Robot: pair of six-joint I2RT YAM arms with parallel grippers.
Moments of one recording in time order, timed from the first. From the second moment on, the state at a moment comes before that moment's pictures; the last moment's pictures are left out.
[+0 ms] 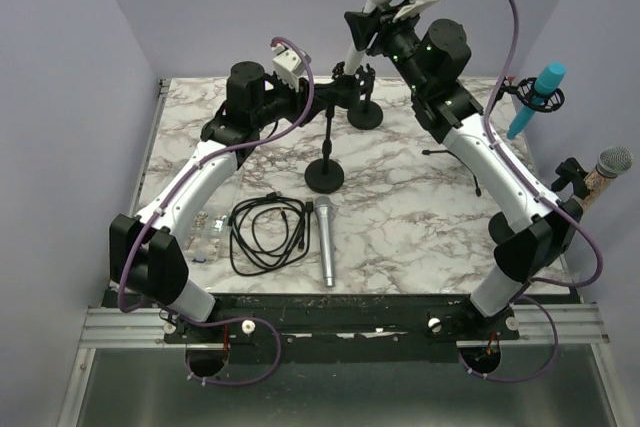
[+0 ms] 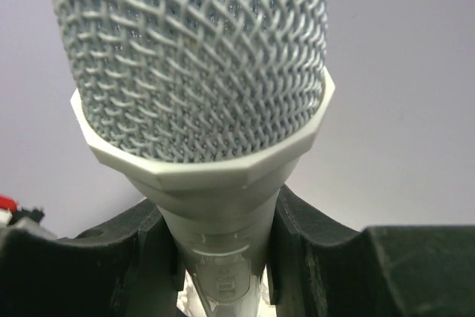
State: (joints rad) left arm -0.39 1.53 1.39 -0.04 0.46 -0.06; right arm 0.54 1.68 1.79 0.17 -0.02 0.13
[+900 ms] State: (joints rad) left arm -0.54 1.36 1.03 0.34 0.30 -0.03; right arm 0.54 1.21 1.30 -0.33 0.21 0.30
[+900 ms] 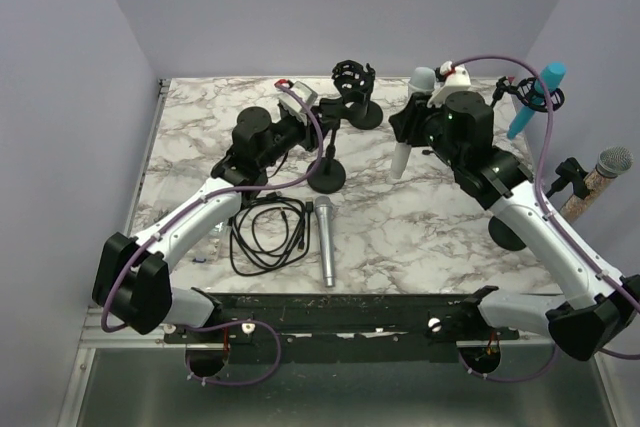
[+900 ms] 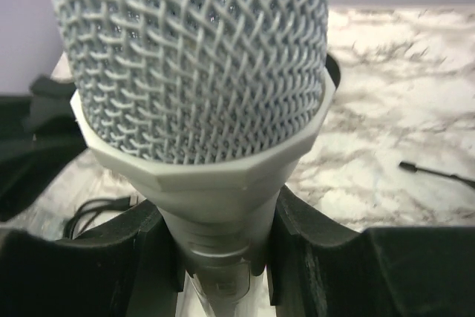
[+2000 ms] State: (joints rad) left arm -0.59 1.37 0.83 0.51 0.06 -0.13; right arm 0.54 1.18 0.91 -0.22 -0.26 0.45
